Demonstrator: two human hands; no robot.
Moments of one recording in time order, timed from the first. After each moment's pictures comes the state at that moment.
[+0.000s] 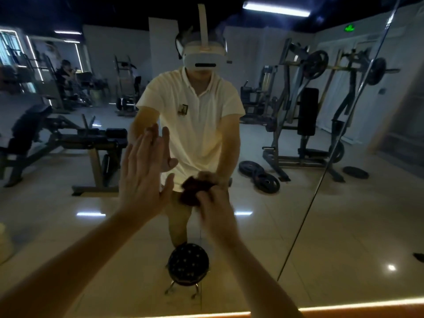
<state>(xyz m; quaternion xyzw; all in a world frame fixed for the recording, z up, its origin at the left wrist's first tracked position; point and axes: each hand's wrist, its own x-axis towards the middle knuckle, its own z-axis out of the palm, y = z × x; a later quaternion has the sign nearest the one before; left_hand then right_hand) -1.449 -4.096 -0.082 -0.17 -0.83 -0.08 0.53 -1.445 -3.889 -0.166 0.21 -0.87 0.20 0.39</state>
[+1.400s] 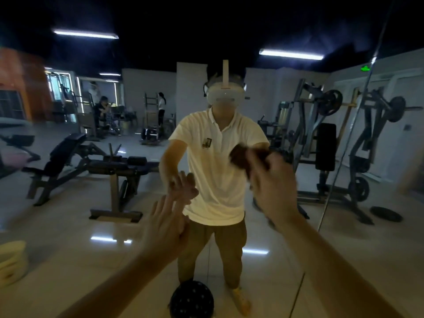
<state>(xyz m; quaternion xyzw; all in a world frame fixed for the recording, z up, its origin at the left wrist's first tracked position) -1.420 -4.041 -0.090 -0.18 -0.86 -0.16 0.45 -1.481 -3.770 0.001 0.20 -0.81 0.10 0.55</state>
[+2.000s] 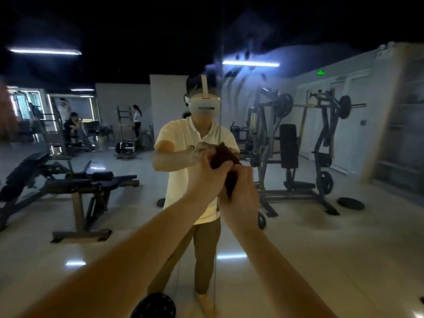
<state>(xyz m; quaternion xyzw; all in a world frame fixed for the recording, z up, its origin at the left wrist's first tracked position) -1.432 -3.690 0.060 -0.13 -0.76 -0.59 0.23 -1.429 -3.594 -0.006 0.14 -0.76 0.40 0.50</state>
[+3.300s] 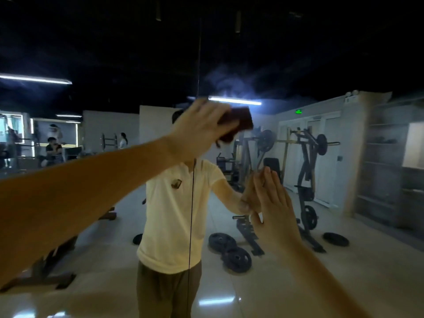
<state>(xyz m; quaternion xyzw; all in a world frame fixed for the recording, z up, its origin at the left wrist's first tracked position) -1.510 -3.683 0.245 -0.32 -0.66 0.24 0.64 -1.465 -3.441 0.055 0.09 -0.88 0.05 0.47</state>
